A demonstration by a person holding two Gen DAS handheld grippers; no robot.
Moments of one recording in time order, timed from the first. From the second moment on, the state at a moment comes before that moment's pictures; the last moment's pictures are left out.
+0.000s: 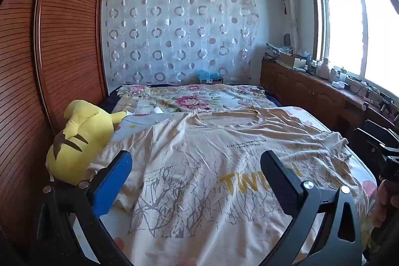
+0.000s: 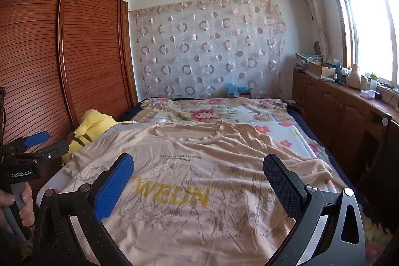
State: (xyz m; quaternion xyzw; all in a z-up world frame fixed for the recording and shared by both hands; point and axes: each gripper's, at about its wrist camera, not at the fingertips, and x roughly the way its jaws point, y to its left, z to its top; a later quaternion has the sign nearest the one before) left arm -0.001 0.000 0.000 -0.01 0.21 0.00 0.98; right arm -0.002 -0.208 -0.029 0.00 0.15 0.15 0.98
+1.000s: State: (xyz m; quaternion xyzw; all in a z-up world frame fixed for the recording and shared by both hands) left arm -0.002 0.000 0.005 -0.01 0.21 0.01 0.98; right arm -0.002 -0.207 -0.030 0.01 0.15 0.15 0.98
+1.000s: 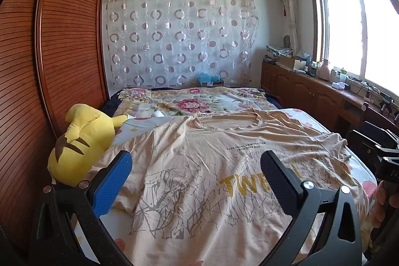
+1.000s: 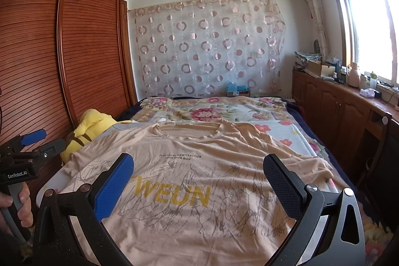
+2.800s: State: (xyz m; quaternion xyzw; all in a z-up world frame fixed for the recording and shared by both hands) left arm -0.006 -0.001 0.013 -0.01 0.20 0.01 0.98; right arm -0.002 -0.207 -0.029 0.01 0.15 0.15 0.98
